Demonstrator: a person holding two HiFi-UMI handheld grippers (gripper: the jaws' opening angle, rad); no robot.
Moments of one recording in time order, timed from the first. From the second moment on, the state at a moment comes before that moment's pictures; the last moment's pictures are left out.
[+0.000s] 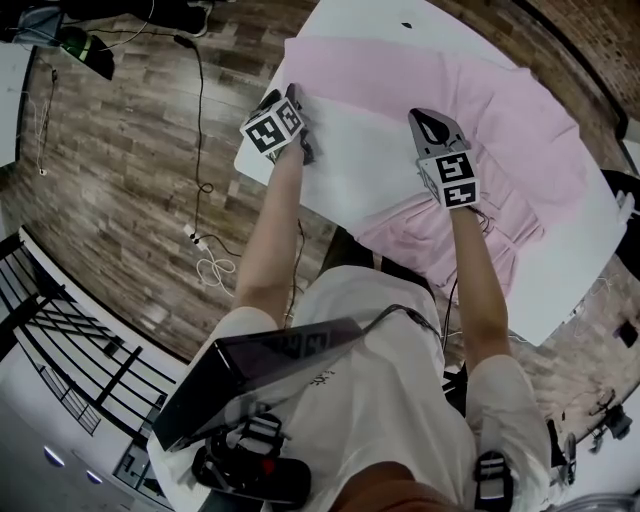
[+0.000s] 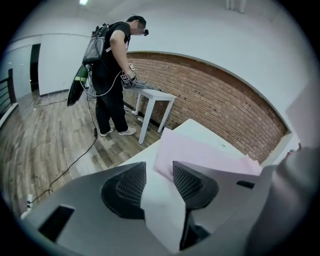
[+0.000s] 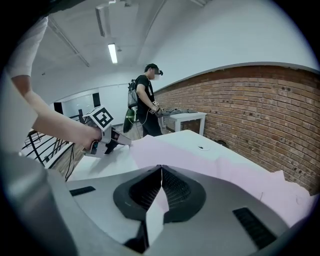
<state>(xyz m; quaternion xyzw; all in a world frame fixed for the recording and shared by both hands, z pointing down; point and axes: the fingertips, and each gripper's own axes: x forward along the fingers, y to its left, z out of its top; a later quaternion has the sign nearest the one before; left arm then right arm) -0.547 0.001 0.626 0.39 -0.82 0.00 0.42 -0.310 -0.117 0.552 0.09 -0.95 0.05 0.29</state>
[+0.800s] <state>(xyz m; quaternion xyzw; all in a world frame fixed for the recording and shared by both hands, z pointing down) -0.549 -0.021 0.628 0.40 -0.79 -0.04 0.46 -0.298 -0.135 0.547 0.11 -0.95 0.05 0.28</state>
